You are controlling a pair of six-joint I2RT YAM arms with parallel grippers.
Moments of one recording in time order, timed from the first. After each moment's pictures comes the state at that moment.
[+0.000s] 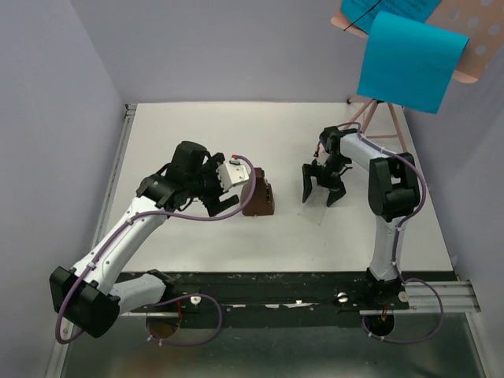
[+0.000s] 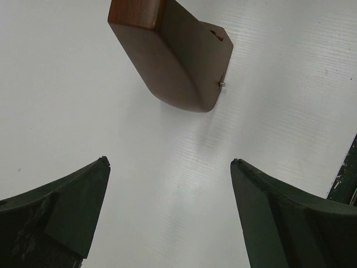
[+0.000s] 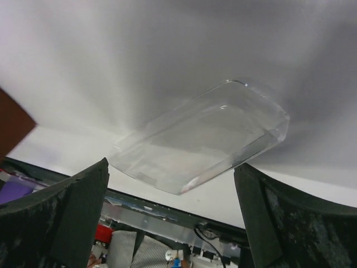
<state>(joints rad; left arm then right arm) -0.50 1.12 1.06 -0.69 0.40 0.67 0.23 2.09 1.51 -1.10 -0.30 0.20</state>
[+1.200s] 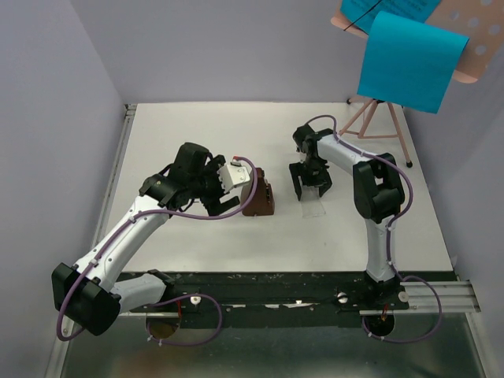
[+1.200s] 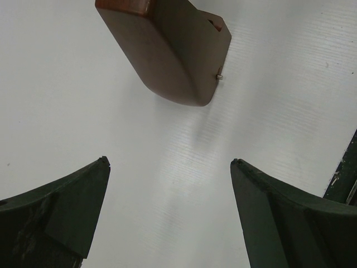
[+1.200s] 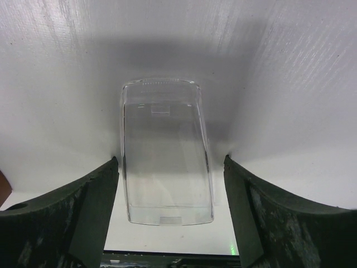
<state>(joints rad) -0.51 1.15 1.06 -0.71 0.37 0.66 0.40 2.15 1.63 -1.02 0.02 0.22</state>
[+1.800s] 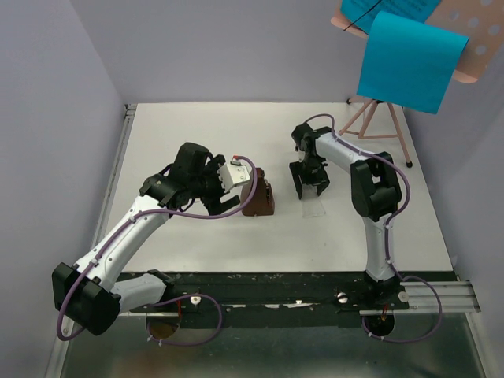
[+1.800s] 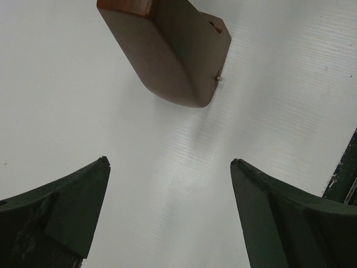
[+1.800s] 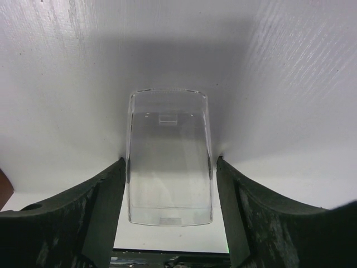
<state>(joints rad) -0.51 1.15 1.06 -0.70 0.37 0.64 0.40 2.18 1.69 -1.05 0.02 0.21</state>
